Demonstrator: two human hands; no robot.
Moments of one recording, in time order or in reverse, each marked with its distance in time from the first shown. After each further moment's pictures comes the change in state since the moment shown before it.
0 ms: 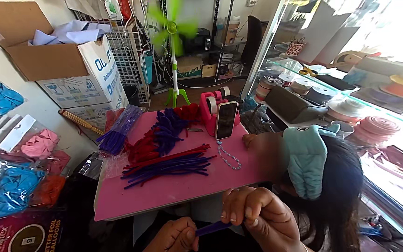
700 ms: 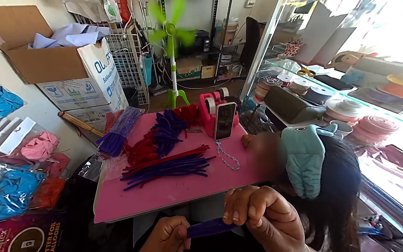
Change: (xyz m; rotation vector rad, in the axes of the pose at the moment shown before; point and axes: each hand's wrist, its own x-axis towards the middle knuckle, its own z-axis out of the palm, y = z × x) left_hand -0.001 -0.010 -0.005 -0.052 0.104 0.006; right_hand 0.005 -0.006 0.001 0.012 0.026 -0.030
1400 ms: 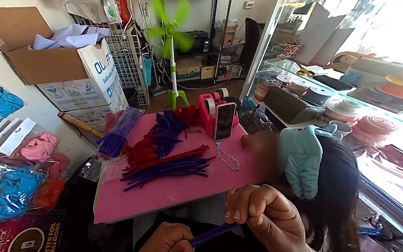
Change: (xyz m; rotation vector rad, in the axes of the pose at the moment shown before) left_hand 0.000 0.011 -0.007 0.267 -0.172 0.145; right_hand -0.003 -0.001 -0.003 0.011 0.008 0.020
